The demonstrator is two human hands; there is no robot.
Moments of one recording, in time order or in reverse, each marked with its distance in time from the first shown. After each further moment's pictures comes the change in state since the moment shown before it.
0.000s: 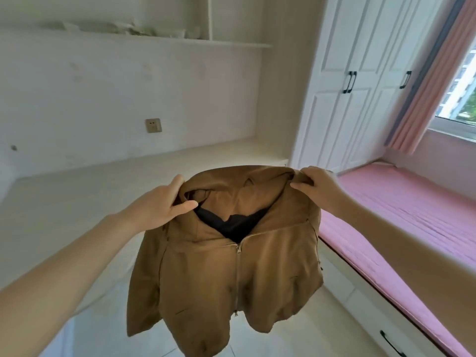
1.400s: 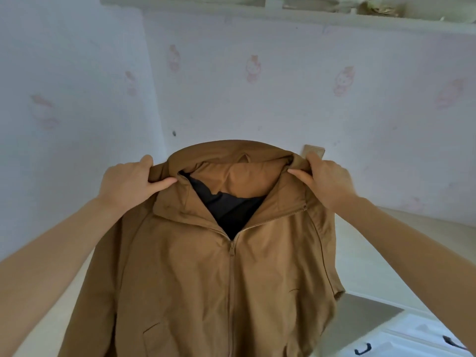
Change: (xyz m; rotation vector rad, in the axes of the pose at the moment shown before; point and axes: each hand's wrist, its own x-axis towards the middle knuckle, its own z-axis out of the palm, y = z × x) left_hand 0.091 -0.440 -0.148 0.757 0.575 -0.831; right_hand 0.536 -0.244 0.374 -0.192 -0.086 -0.752
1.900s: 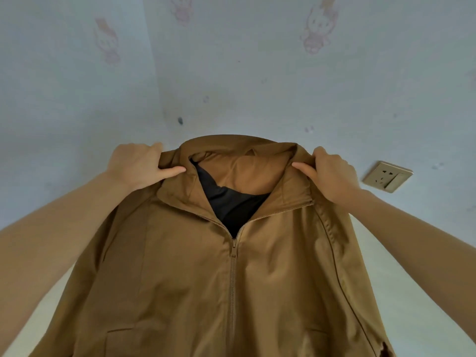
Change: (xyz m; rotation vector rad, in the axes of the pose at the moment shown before) left_hand 0.186 -0.082 0.209 0.160 -0.256 0.029; right_hand 0.244 0.003 0.217 0.075 -0.178 0.032
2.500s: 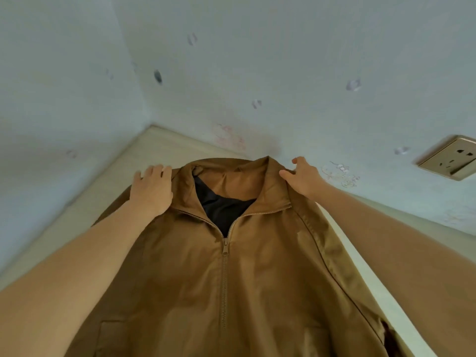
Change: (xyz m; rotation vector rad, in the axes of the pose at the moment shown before) left_hand 0.024 0.051 0.224 -0.118 -0.447 -0.183; right_hand 0.076 0.006 0.216 0.479 -0.445 0.377
